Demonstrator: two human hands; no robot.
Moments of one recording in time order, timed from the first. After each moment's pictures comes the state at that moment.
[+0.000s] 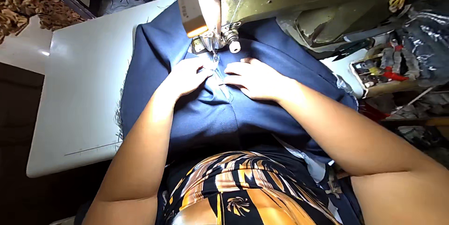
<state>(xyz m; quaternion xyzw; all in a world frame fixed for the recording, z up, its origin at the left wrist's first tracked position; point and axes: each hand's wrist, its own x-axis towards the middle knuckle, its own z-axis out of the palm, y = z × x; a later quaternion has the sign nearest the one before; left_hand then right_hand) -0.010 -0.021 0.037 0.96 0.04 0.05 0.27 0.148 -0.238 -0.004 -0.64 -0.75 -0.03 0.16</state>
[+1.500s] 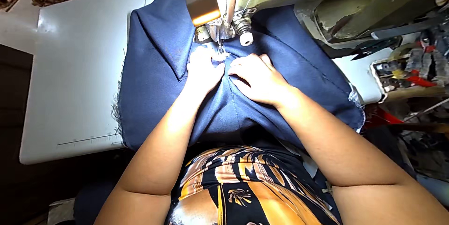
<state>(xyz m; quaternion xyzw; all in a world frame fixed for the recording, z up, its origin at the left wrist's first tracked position) 0.013 -0.063 0.003 0.92 0.26 0.11 0.29 0.126 -0.232 -0.015 -0.72 -0.65 -0.01 0.22</state>
